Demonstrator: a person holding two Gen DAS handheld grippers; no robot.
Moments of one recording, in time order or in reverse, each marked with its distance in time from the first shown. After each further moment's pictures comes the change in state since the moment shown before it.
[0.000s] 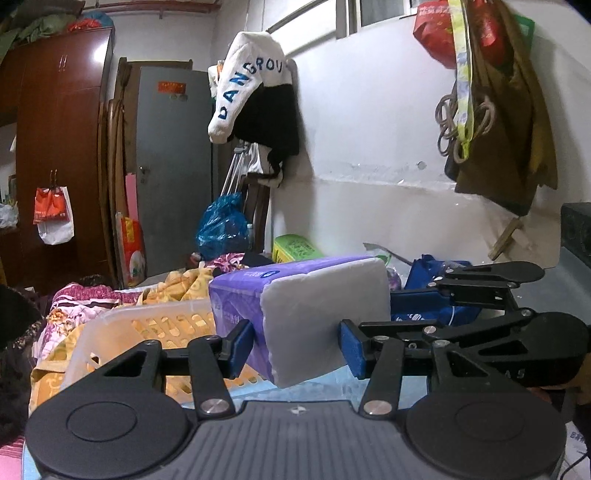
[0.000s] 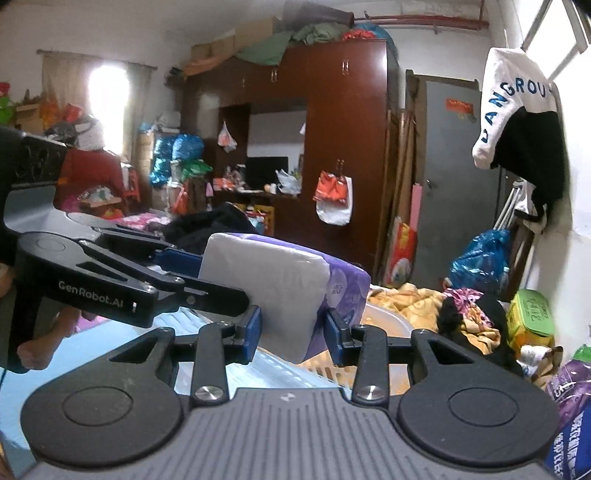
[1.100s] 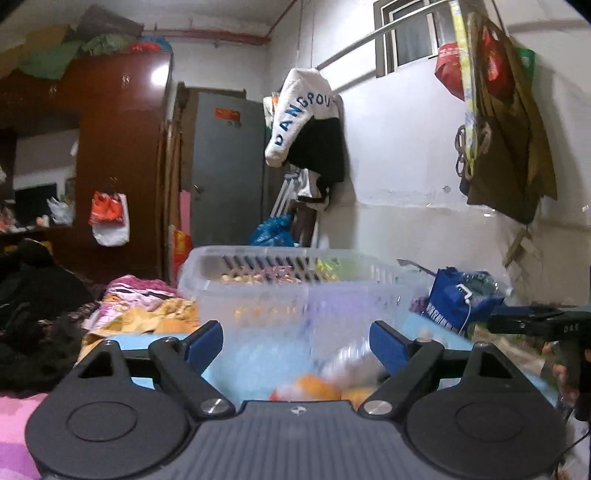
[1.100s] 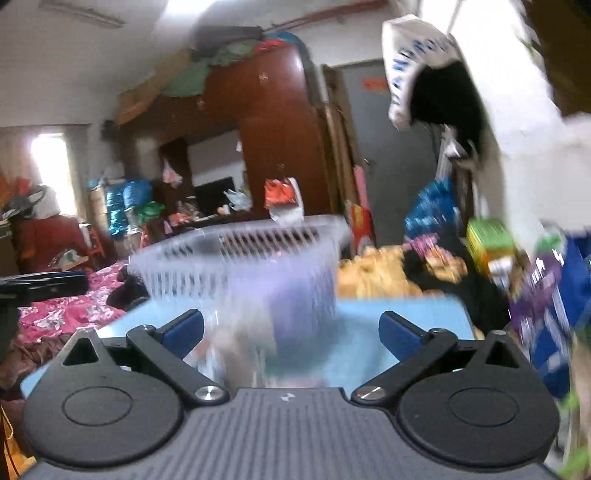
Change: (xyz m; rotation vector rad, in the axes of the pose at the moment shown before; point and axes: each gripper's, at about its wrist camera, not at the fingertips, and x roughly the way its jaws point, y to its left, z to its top) left arm -0.144 -0.009 -0.108 -0.064 -0.138 0.159; right arm -0.137 0.004 -0.109 0.325 -0.073 -0.107
